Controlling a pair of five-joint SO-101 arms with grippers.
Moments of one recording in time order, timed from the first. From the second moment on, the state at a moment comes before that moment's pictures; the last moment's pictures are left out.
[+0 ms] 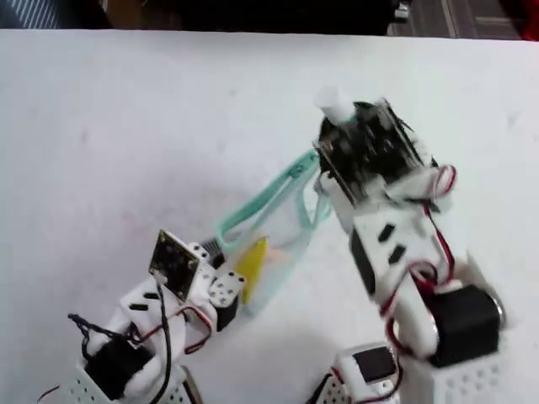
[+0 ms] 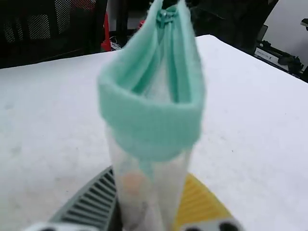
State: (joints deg) left arm 37.0 -104.7 82.7 49.5 10.9; right arm -19.1 -52.1 4.2 67.6 26.9
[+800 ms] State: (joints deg) left arm 35.3 -104.1 81.1 54.4 10.7; right arm -41.3 -52.8 1.3 57.7 23.0
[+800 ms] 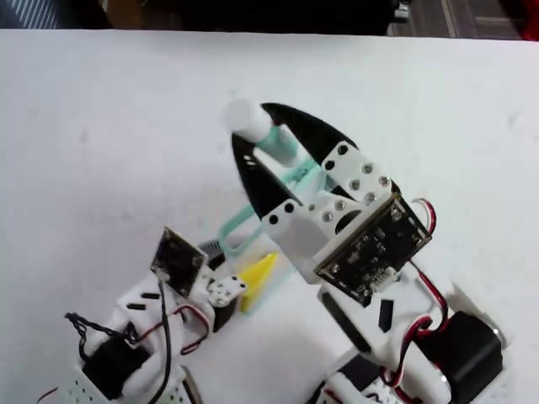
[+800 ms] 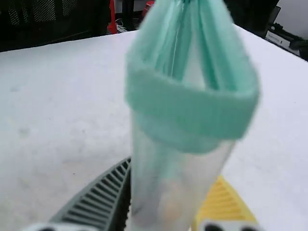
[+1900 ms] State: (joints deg) left arm 32.0 -104.2 81.1 55.9 10.8; right arm -41.0 -58.8 25.3 57.1 12.3
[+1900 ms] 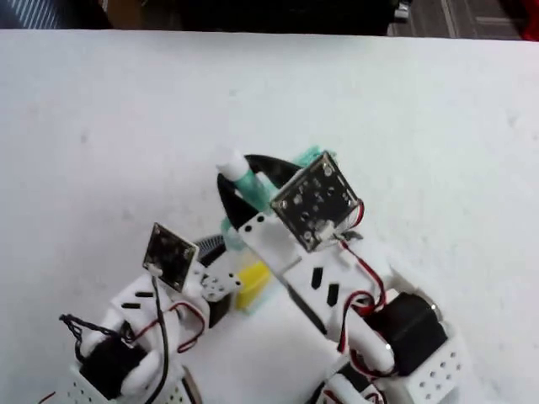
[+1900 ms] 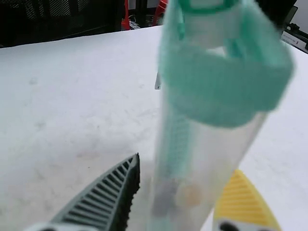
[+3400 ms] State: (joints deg) left arm 31.9 -104.1 81.1 54.5 2.0; right arm -36.5 -47.1 -2.1 84.0 11.6
